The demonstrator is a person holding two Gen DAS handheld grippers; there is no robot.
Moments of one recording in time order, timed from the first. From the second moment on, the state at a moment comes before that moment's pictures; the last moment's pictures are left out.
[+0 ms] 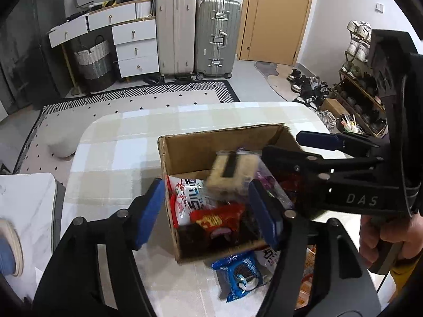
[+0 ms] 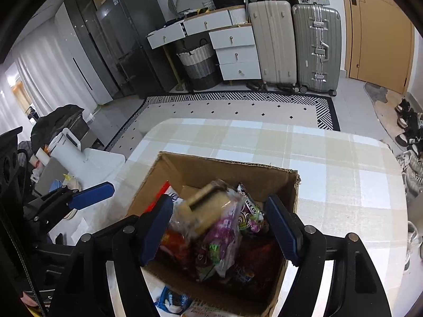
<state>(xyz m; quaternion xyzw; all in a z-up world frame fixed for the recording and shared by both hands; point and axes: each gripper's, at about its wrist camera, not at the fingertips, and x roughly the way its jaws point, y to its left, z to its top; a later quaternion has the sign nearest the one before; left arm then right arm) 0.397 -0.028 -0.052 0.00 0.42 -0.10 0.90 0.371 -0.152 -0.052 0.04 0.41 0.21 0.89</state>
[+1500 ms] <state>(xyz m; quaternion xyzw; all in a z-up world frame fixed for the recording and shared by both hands) 0.001 0.003 0.094 -0.03 0.19 -0.08 0.98 -0.005 -0.205 0.026 0.11 0.16 0.24 0.95</state>
